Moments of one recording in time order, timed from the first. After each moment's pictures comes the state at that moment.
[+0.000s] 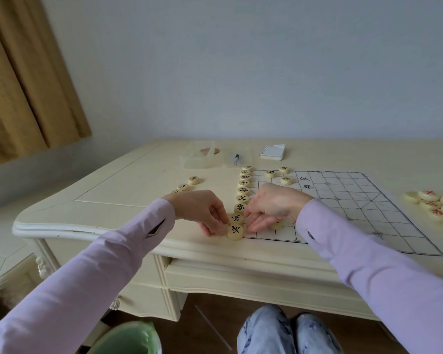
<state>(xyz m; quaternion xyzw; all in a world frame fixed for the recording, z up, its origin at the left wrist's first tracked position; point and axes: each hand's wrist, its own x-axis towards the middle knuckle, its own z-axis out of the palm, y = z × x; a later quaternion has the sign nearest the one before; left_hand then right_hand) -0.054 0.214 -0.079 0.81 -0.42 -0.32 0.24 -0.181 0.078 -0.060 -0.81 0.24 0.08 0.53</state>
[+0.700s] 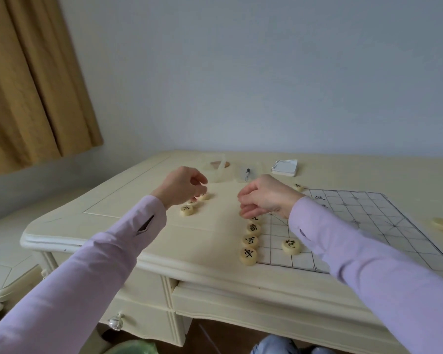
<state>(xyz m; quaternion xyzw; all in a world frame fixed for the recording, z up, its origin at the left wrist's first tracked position) 0.000 0.230 -0.045 0.88 -0.31 -0.02 0.35 -0.135 0.079 -0.038 -0.82 0.18 -0.02 0.54</state>
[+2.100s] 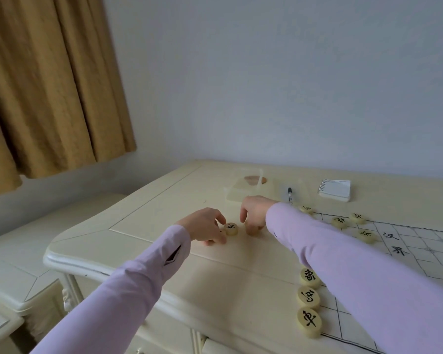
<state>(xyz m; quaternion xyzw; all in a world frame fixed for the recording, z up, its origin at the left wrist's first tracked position) 0.073 0.243 -0.087 0.93 -0.25 -0.16 0.22 0.027 0.093 -0.062 -0.99 0.08 0.09 0.09</state>
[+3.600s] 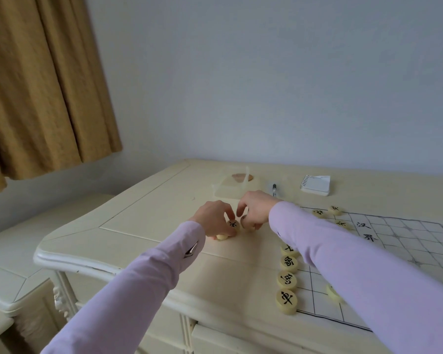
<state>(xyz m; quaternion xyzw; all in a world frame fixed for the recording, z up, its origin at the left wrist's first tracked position) 0.045 0.208 -0.081 0.92 -0.31 -0.09 0.20 -0.012 0.079 -0.054 -0.98 0.08 0.05 0.18</state>
